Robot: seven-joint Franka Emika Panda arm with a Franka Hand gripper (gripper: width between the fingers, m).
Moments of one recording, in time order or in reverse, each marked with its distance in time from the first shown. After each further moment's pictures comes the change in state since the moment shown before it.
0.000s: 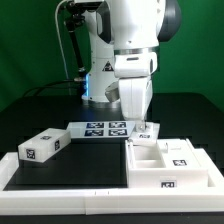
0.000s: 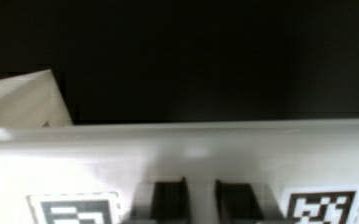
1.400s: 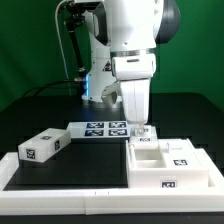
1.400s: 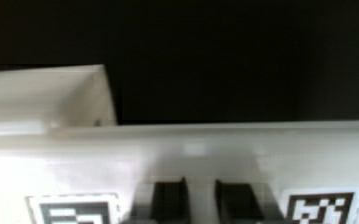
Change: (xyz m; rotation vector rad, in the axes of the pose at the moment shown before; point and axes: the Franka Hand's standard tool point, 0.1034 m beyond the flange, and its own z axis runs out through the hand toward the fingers) arm -0.004 0.031 0.002 -0.017 0.010 -0.161
